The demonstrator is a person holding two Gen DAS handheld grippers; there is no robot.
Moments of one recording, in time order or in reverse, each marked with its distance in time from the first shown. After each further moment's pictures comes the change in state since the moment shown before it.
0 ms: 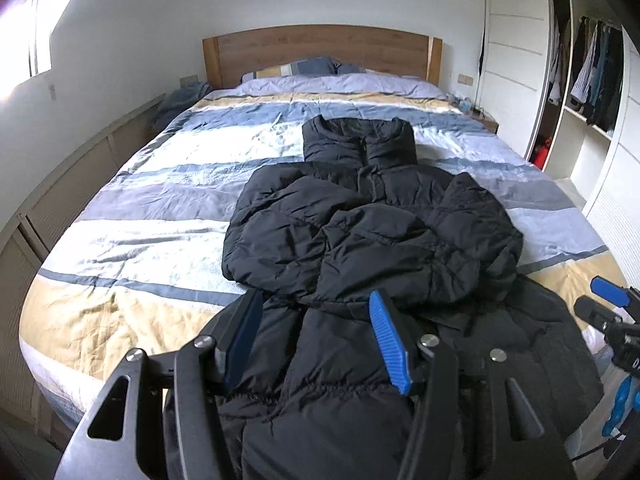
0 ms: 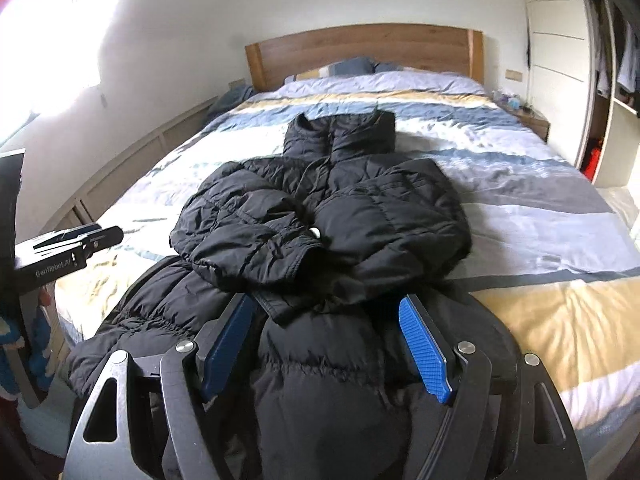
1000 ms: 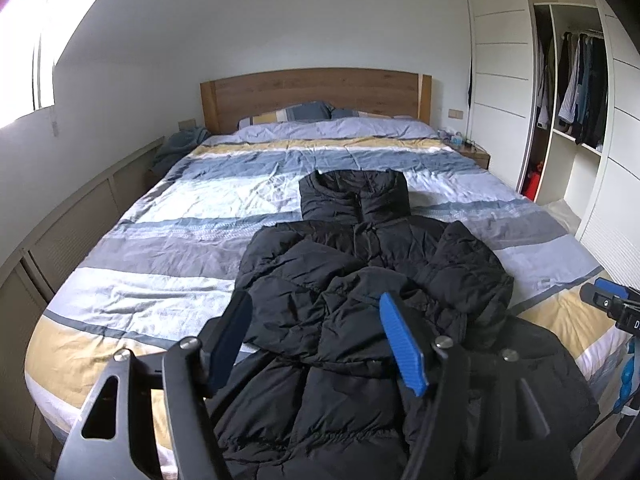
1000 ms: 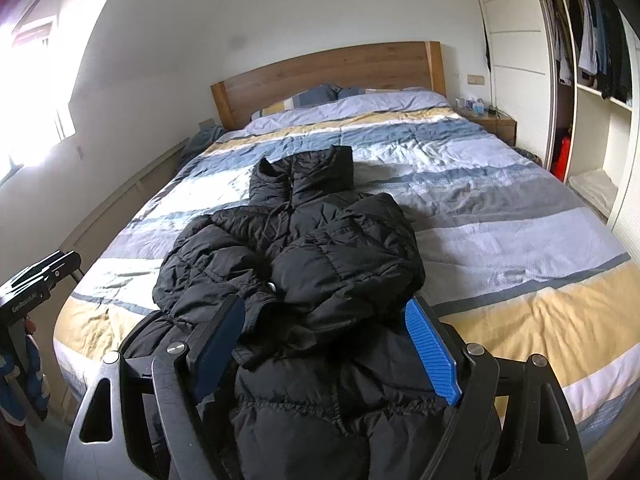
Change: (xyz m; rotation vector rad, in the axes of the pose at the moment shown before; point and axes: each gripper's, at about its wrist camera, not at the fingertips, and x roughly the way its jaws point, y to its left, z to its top) left arm -0.023 0.000 0.040 0.038 -0.142 -0.002; right arm -0.012 -0.049 0.034 0.123 -0.070 -0.044
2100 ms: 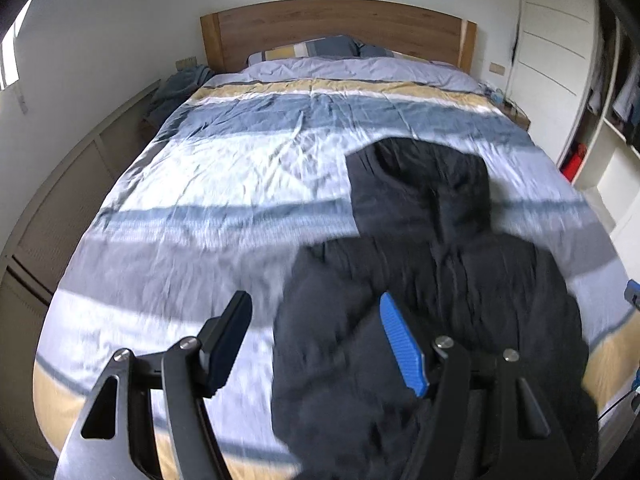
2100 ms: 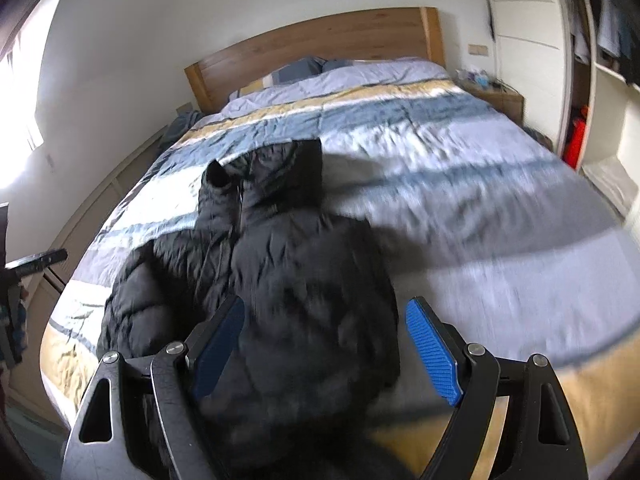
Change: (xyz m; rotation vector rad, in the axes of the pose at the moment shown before) left arm 0.235 0.105 0.149 -0.045 0.274 0.026; right arm 0.170 -0.067 0.141 -0.004 0.104 0.023
